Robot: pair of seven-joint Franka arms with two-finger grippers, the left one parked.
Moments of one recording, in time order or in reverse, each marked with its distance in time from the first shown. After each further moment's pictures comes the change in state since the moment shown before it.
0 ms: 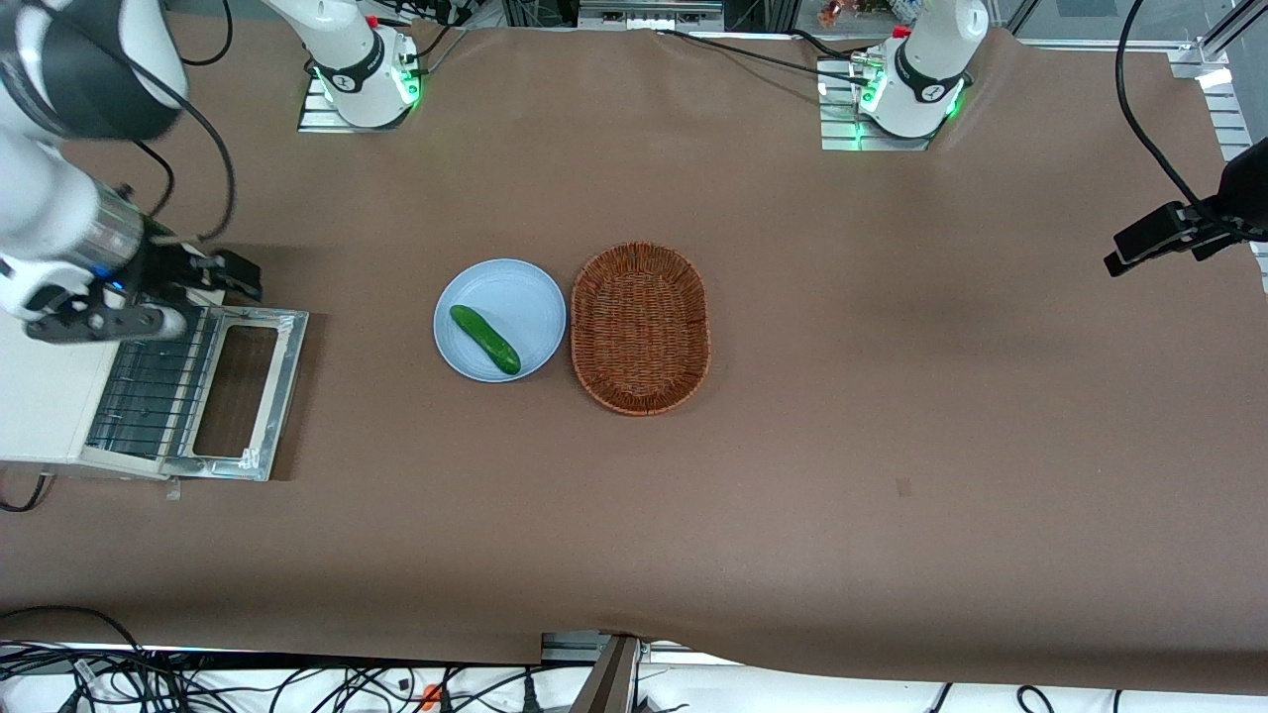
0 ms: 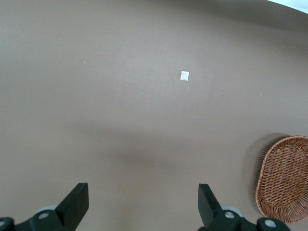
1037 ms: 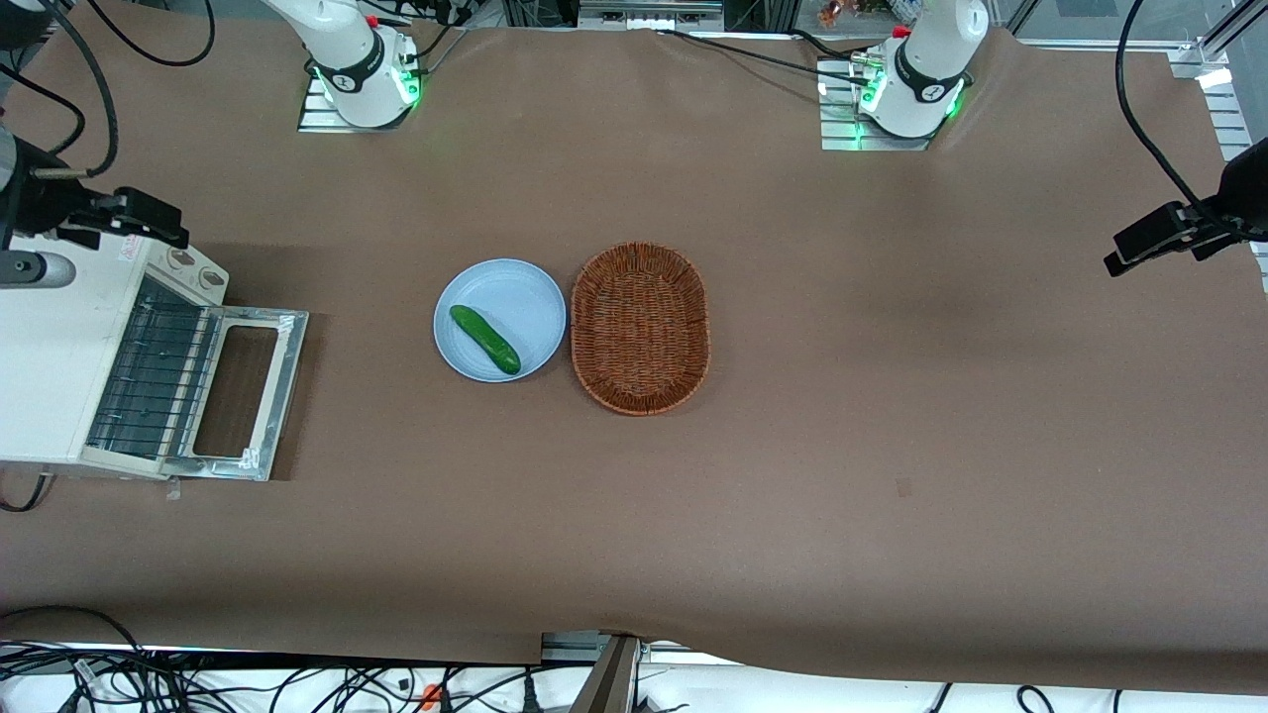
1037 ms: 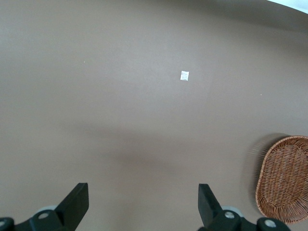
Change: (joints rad) arm -0.021 0.015 -0.039 0.131 0.001 -0.157 0.008
